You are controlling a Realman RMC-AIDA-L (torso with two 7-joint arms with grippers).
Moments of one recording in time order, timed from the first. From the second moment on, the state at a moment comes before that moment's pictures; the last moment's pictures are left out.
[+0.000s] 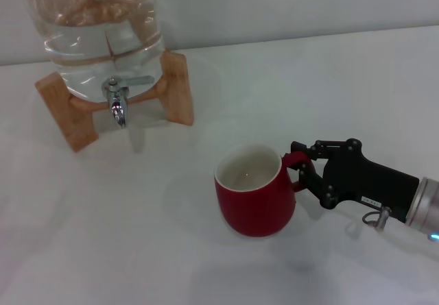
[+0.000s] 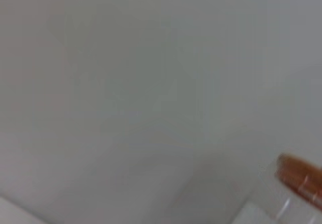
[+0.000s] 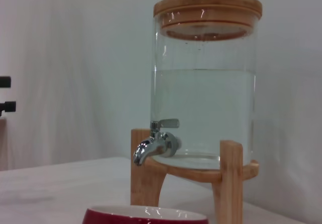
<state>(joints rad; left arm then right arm) -0.05 -2.05 0.40 0.68 -1.69 -1.61 1.48 0.22 2.02 1.58 0.48 -0.79 1.28 -2.51</state>
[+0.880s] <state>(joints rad) -0.06 -2.05 0.35 0.67 -1.53 -1.55 1.57 0.29 2.02 1.29 0.58 -0.57 1.01 -2.48</state>
